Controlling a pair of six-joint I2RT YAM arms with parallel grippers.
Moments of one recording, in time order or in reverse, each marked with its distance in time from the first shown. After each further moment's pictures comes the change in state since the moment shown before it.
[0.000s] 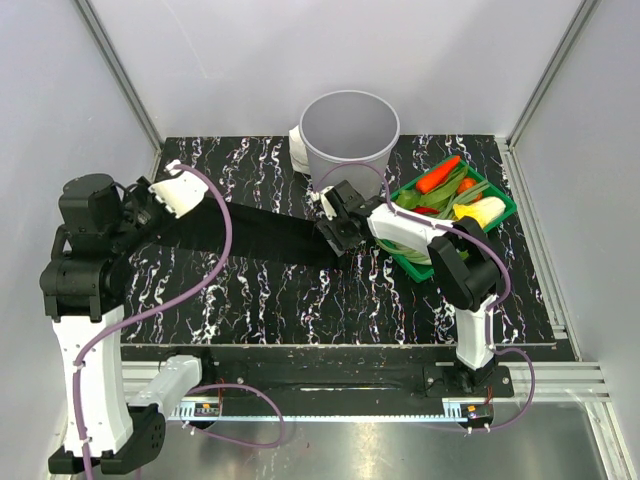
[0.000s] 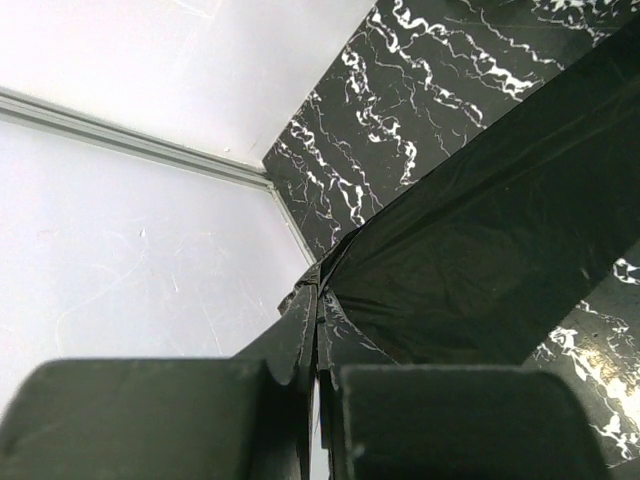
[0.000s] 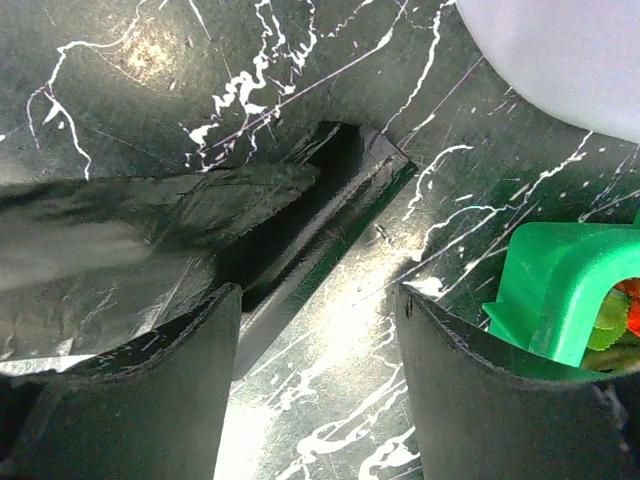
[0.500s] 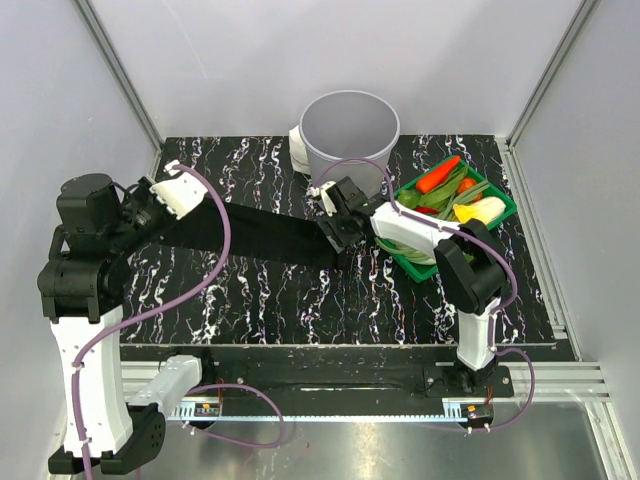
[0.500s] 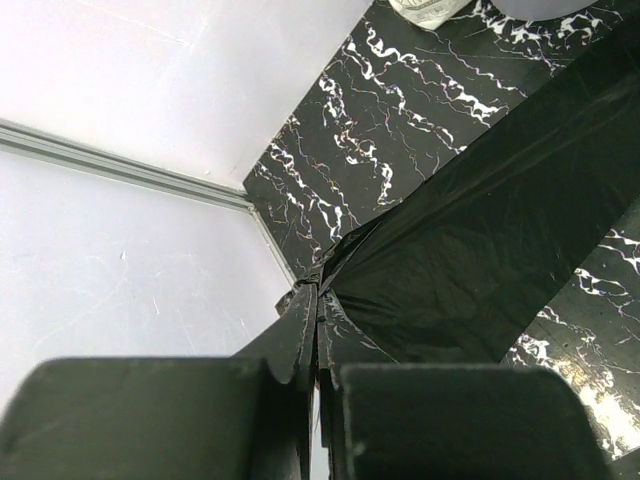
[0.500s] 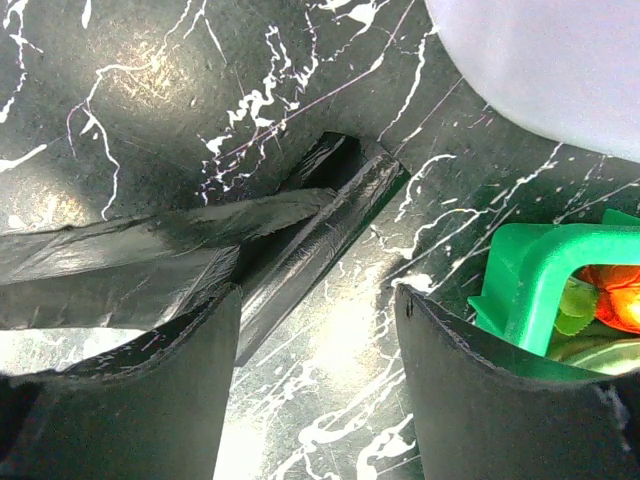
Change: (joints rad) left arm 0.000 -0.004 0.008 -0.011 0.058 -0.019; right arm 0.001 -0.042 0.002 0.000 0.007 -0.005
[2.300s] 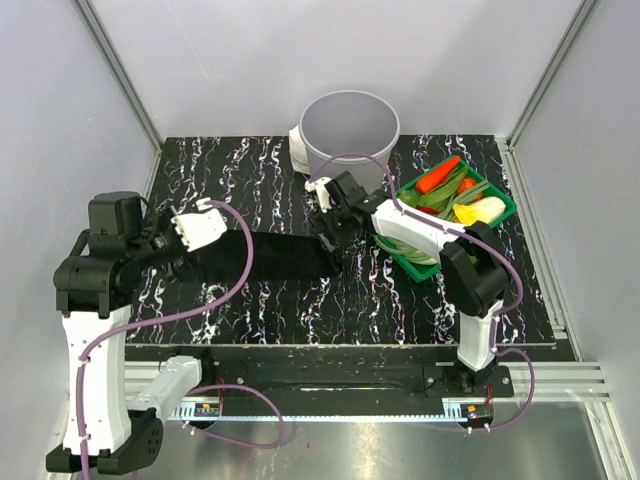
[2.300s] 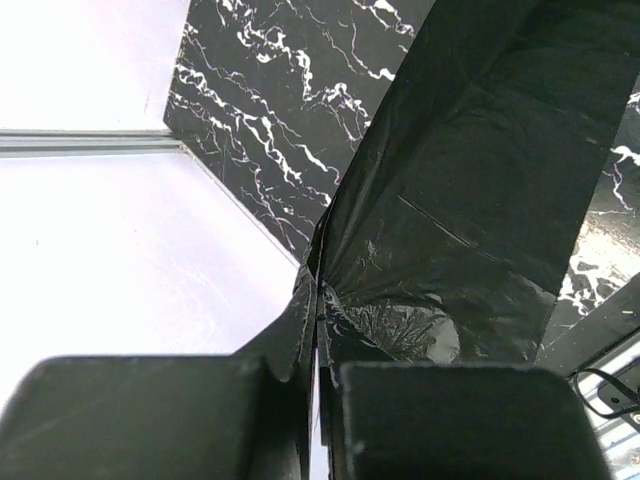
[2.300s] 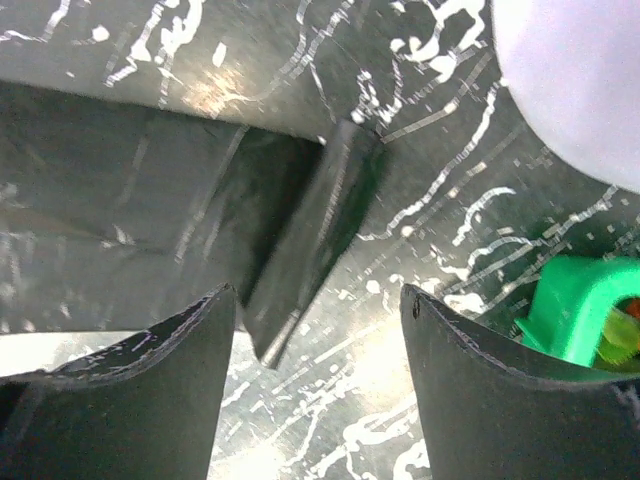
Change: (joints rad) left arm -0.031 -0.029 -0.137 -0.212 -0.092 0.226; right arm 0.000 -0.042 0.012 -0.008 -0.146 0.018
